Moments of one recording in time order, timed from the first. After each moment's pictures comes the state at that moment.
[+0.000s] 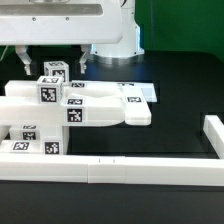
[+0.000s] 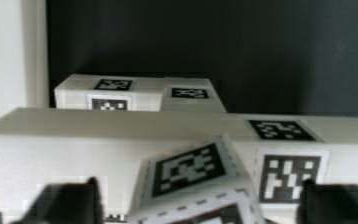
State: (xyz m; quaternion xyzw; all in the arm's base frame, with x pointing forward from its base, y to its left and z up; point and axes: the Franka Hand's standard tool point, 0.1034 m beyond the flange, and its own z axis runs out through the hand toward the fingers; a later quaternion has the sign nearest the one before) arm 0.559 -0.118 0.115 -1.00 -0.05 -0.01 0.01
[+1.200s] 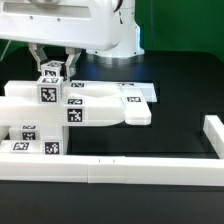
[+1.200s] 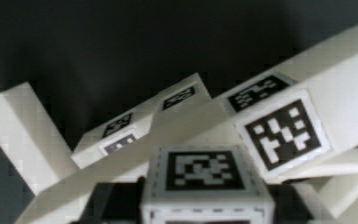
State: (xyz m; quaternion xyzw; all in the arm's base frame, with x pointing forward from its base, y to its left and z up) arm 0.559 -0.117 0.115 -0.97 0.25 0.00 0.01
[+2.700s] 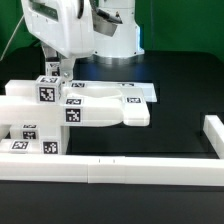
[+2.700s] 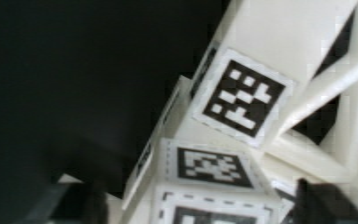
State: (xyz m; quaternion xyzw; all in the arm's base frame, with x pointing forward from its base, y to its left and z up) arm 0.559 -0.114 0.115 -0.87 0.49 0.00 0.01
